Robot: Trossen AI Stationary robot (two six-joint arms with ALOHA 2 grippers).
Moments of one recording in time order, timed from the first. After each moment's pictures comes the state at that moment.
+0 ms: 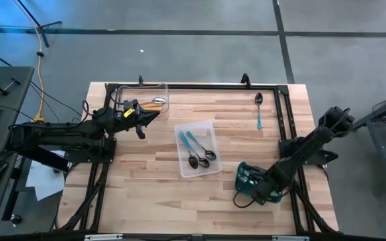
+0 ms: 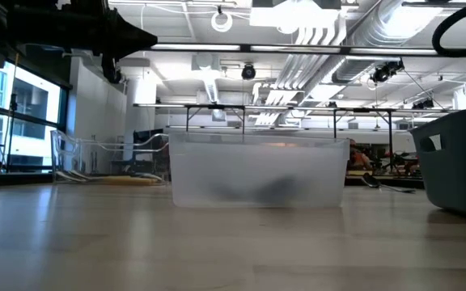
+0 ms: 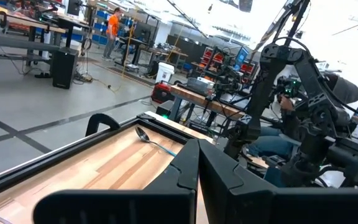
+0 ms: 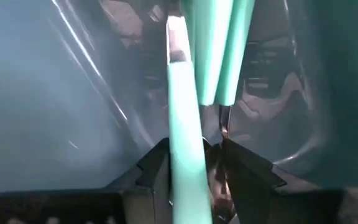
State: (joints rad) left arm 0.21 0.69 0.28 0.49 -0.12 -0.32; right arm 0.74 1.47 0.80 -0.81 -0.12 1.41
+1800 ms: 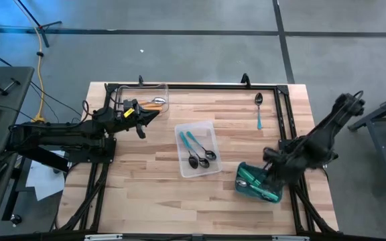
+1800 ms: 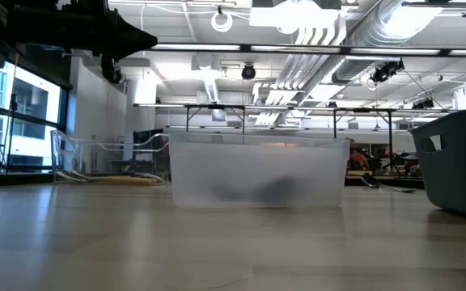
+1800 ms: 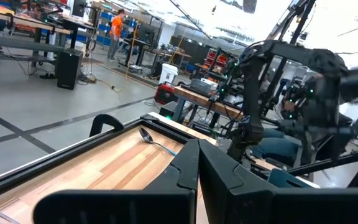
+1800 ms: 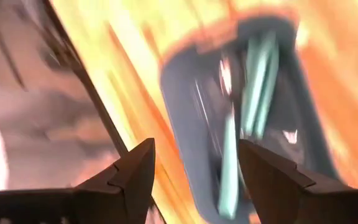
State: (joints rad) left arm 0.21 0.69 0.28 0.49 -0.14 -0.32; right arm 0.77 1.04 0.98 -1.00 0.12 1.36
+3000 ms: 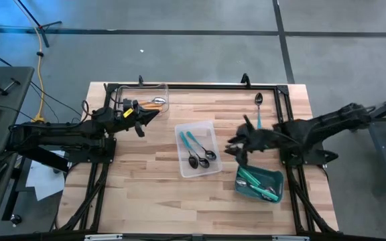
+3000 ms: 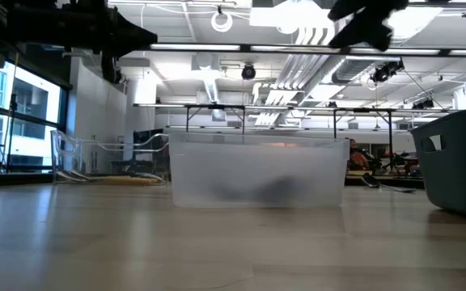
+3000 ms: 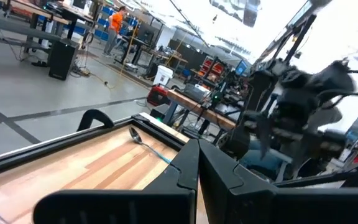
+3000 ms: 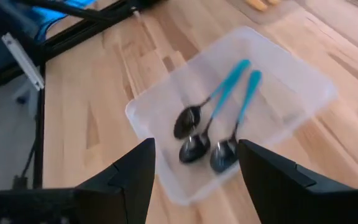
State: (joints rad) left arm 0.21 0.69 0.28 0.51 -0.14 -0.44; right arm 0.28 1.10 0.94 -0.52 0.30 0.64
